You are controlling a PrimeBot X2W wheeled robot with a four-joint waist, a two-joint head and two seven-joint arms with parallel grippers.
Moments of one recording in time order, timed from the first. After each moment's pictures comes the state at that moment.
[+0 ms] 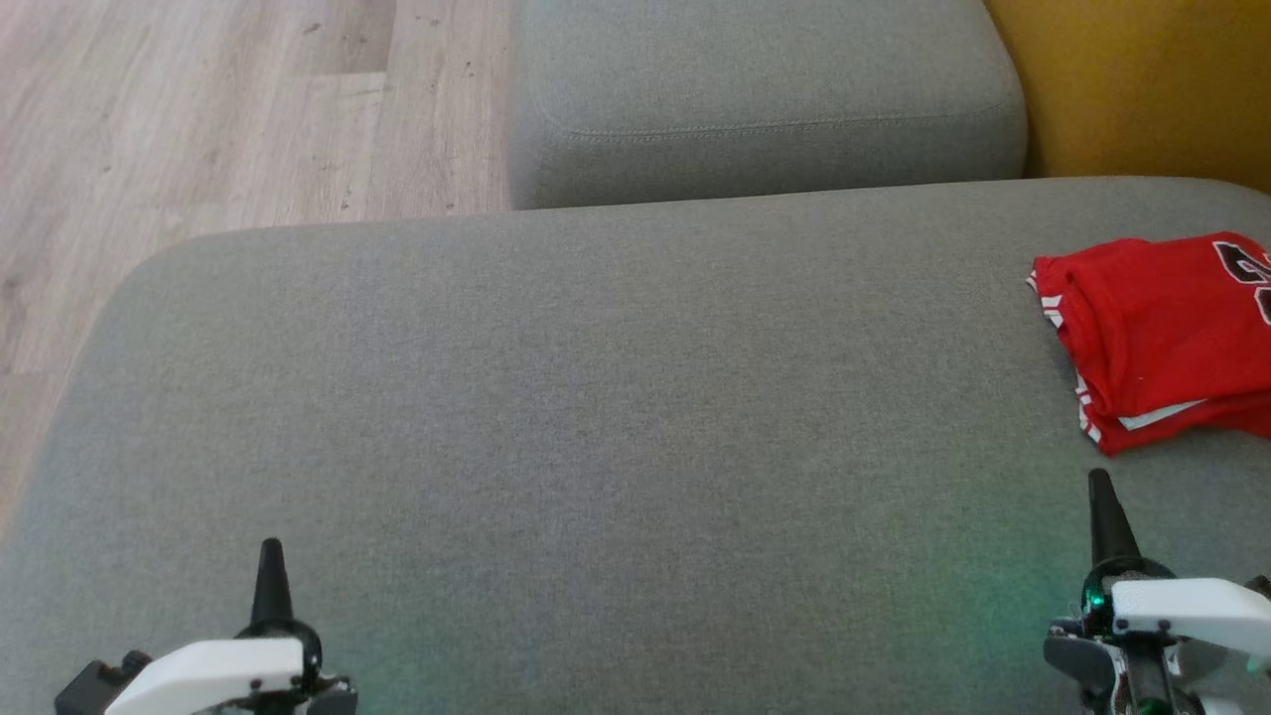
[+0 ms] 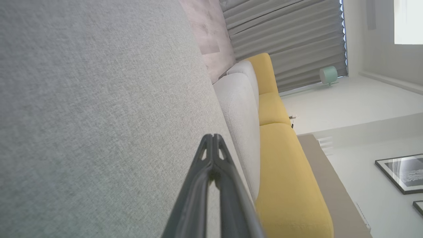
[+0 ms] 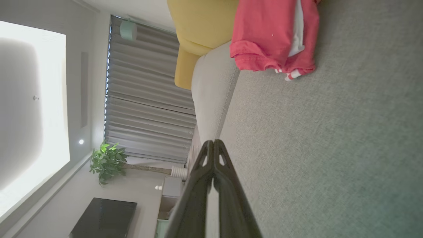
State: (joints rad) left arm 0.02 0.05 0.01 0.29 -1.30 -0.08 0.04; right arm 0.01 -0.04 -0.10 0.30 1.30 0.12 0.03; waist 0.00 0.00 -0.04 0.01
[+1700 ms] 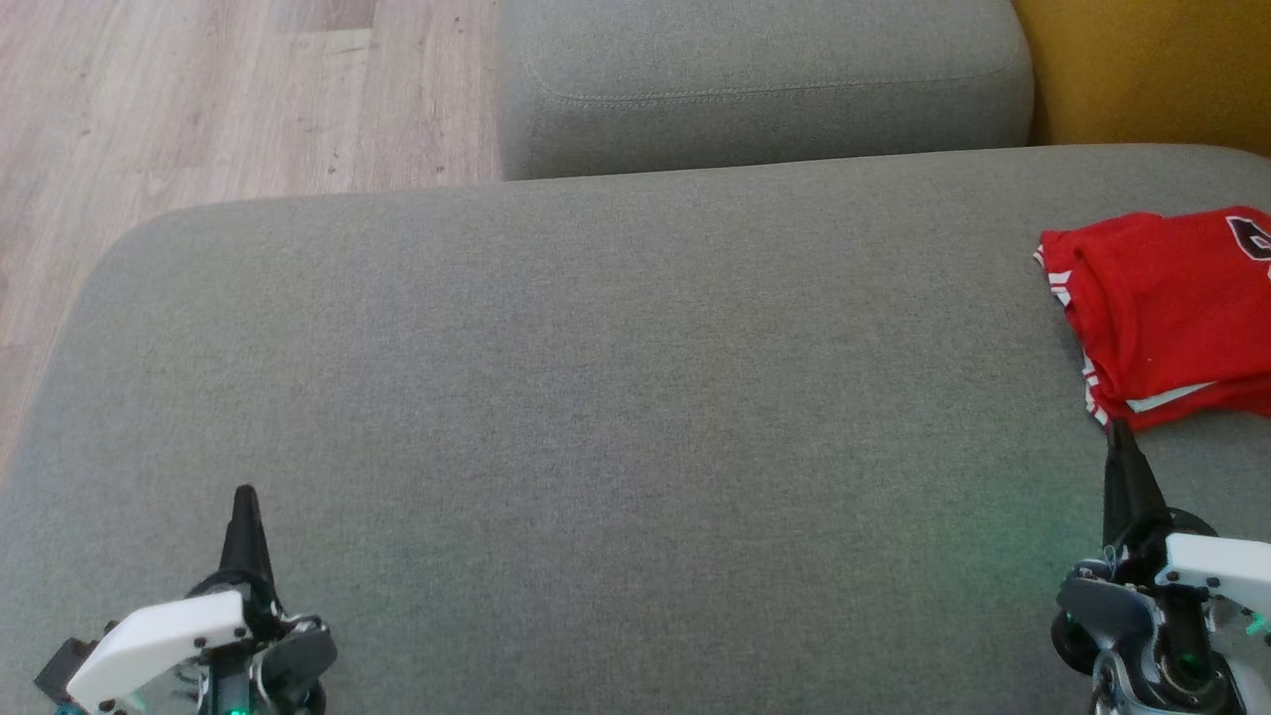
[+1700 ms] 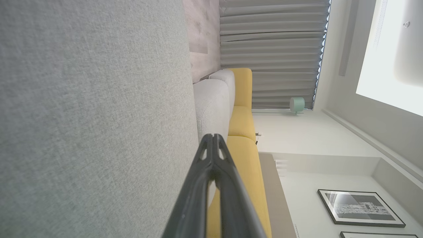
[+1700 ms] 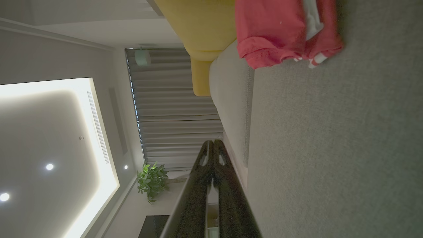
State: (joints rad) left arm -0.06 0.05 0.07 0.28 -1.60 -0.12 0.11; right arm -0.06 -0.04 -0.13 0.28 1.60 0.12 0.11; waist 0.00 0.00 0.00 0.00
